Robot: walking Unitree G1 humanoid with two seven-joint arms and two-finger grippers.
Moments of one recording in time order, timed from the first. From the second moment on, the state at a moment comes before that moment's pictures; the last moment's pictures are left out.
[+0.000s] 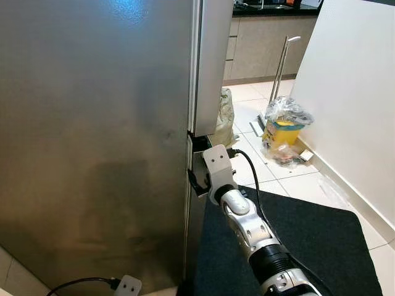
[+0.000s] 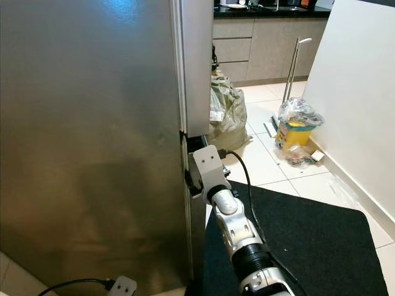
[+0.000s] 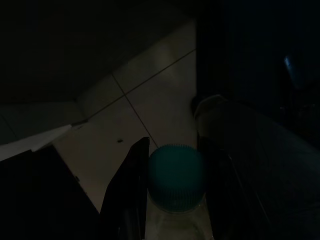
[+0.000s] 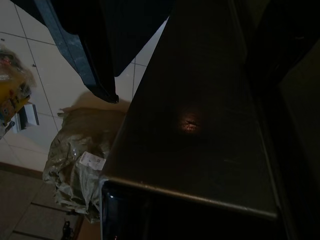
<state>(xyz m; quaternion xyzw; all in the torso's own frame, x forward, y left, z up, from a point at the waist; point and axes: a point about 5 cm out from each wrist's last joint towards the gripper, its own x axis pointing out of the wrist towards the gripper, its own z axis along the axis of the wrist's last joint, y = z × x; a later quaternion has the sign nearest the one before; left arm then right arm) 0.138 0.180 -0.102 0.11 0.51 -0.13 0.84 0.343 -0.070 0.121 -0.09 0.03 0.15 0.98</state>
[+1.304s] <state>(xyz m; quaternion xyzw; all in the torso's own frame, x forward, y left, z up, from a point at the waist) 0.140 0.180 -0.101 0.11 0.51 -0.13 0.84 0.349 -0.086 0.124 -0.11 0.02 0.11 0.99</state>
